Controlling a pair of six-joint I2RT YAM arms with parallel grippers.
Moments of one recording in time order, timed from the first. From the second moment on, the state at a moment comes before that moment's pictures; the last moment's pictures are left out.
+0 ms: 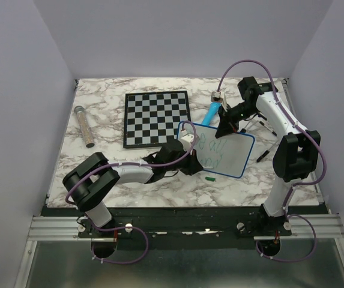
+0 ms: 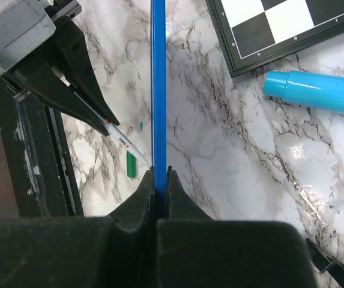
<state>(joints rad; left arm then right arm) -0.89 1.63 0.72 0.46 0.25 -0.50 0.19 1.87 1.69 -1.28 -0.87 -0.94</state>
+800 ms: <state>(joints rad) -0.89 1.64 0.75 0.47 0.27 -0.52 0.19 1.87 1.69 -1.28 -0.87 -0.94</state>
